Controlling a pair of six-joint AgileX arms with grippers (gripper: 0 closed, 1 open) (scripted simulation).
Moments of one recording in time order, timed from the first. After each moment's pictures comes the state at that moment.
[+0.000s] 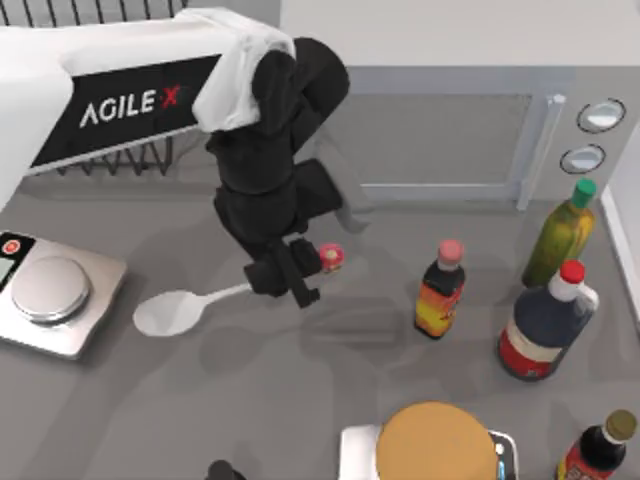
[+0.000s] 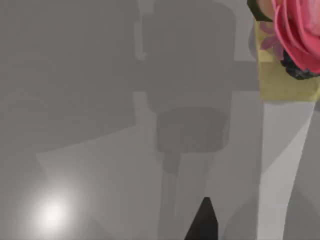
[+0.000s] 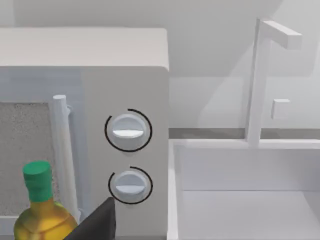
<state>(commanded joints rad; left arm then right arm) -0.60 2.08 1.60 -1.06 0.02 0.58 0.00 0.00 0.00 0.00 0.00 0.00</state>
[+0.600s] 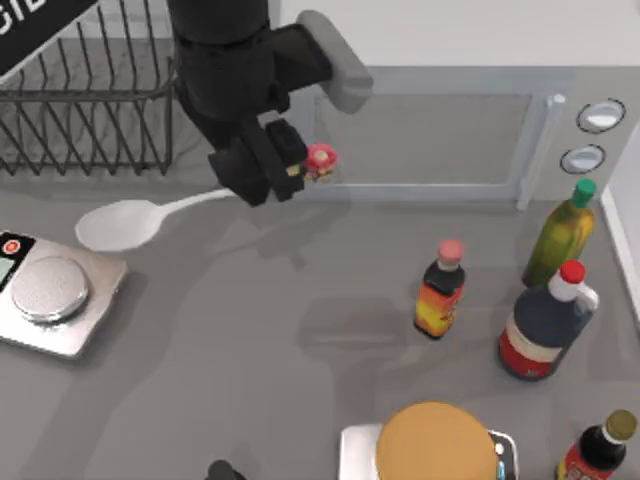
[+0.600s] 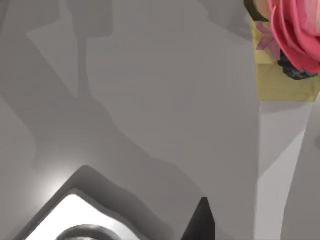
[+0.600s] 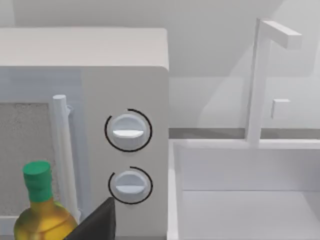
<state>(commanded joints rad) -0.60 2.02 2.07 -1.59 0.02 0.57 0.00 0.00 0.00 0.00 0.00 0.00</state>
